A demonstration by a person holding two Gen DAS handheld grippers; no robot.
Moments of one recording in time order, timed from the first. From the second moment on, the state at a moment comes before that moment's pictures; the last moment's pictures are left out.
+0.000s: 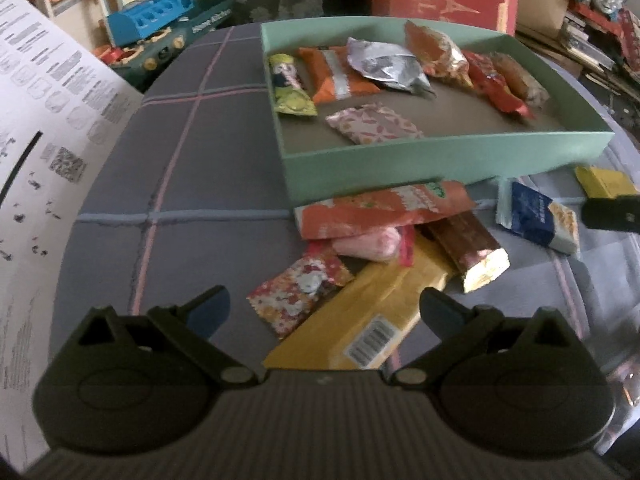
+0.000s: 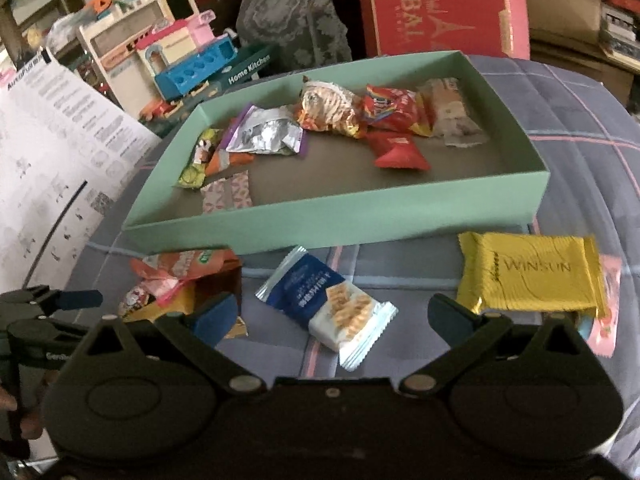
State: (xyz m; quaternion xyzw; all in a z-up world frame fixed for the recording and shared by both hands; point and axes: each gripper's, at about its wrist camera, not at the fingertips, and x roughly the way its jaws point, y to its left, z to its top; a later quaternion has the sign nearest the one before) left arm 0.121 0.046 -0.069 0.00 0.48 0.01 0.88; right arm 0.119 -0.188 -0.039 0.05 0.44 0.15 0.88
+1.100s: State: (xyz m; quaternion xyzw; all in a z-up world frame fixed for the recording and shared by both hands) left arm 0.110 -0.003 -0.077 0.02 0.48 -0.08 0.87; right arm 0.116 -0.142 -0.071 -0.07 0.45 0.16 0.88
